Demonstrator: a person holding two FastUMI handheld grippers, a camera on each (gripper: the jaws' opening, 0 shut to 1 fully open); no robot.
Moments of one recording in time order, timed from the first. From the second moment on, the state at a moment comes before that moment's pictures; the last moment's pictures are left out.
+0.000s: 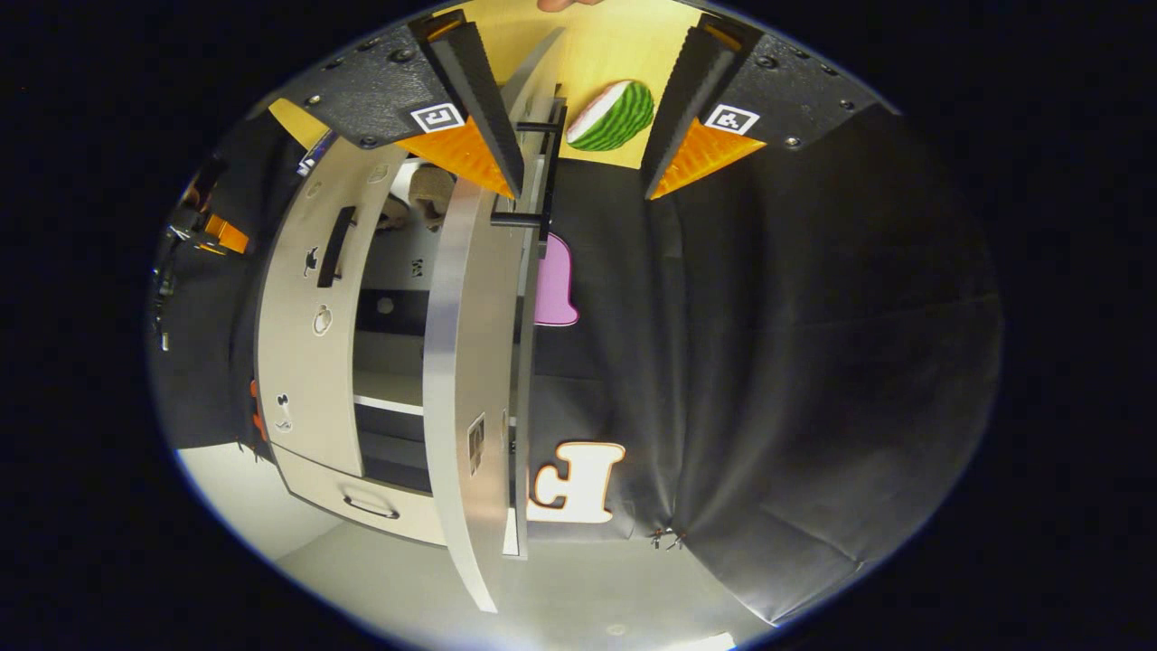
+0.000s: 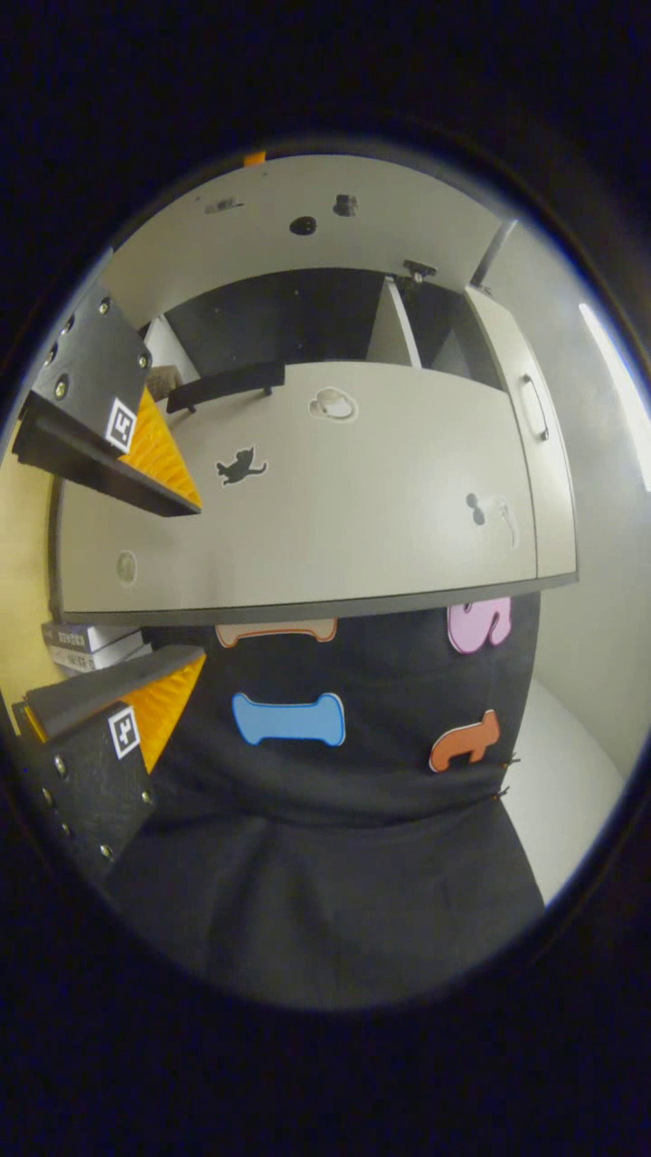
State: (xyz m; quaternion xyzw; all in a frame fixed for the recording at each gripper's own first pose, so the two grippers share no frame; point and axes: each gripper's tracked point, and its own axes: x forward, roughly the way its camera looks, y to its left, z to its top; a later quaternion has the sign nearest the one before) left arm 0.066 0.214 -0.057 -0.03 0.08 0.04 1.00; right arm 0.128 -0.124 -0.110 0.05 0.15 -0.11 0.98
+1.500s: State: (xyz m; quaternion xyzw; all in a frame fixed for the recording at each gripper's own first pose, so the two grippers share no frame) left arm 0.139 0.031 -0.096 -0.06 0.10 -0.14 0.98; right arm 0.054 -0.207 -0.100 0.07 0.16 -0.21 0.96
